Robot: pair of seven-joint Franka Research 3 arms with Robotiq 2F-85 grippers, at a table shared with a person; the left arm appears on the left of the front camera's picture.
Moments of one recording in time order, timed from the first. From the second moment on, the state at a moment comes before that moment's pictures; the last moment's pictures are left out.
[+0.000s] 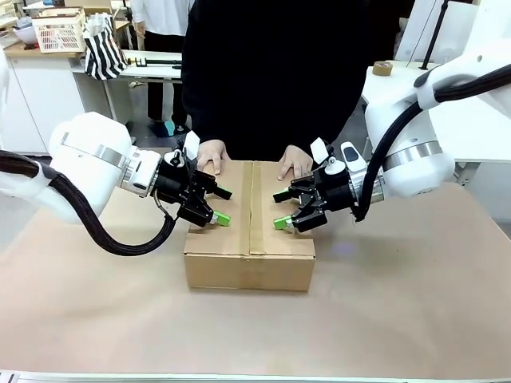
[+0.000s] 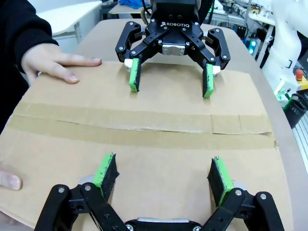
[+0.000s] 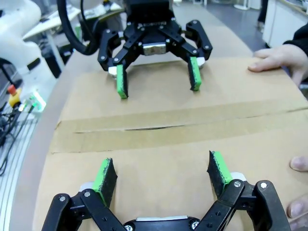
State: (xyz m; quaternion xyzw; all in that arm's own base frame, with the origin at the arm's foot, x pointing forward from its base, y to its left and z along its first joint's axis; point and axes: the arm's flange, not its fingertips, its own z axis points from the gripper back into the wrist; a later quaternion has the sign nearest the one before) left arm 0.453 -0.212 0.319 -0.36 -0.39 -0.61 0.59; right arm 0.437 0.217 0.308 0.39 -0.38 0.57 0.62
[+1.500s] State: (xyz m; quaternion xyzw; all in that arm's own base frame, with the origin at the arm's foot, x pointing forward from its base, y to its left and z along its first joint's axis) left arm 0.454 -0.212 0.320 -0.36 -0.39 -0.61 0.59; right arm 0.437 0.218 0.309 0.39 -0.38 0.57 0.62
